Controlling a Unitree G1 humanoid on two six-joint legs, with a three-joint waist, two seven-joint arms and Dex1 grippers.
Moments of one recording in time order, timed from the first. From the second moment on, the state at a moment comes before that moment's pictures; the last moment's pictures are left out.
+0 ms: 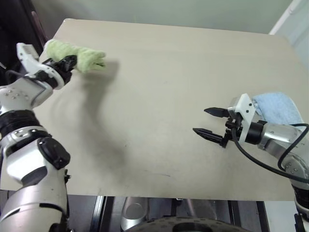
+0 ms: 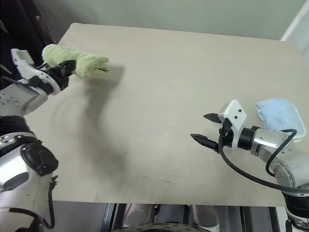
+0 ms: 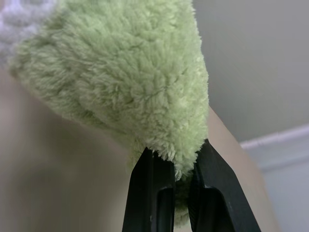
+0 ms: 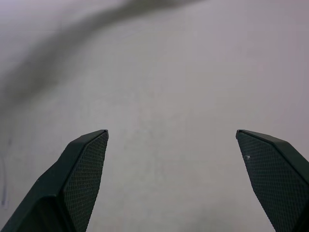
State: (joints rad) left arm -0.96 0.73 0.67 0.85 -0.73 0.90 -0.34; right arm -0.17 -0.77 -0.07 -0.59 0.63 0.79 0.73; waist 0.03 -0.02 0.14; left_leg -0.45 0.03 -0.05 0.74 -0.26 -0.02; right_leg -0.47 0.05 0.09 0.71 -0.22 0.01
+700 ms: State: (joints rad) left arm -0.63 0.65 0.85 0.64 -0.81 0.95 -0.21; right arm -0.16 -0.83 0.02 -0.55 0.52 0.70 0.79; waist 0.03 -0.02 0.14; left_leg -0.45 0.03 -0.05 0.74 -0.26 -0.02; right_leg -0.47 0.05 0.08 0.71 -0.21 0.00
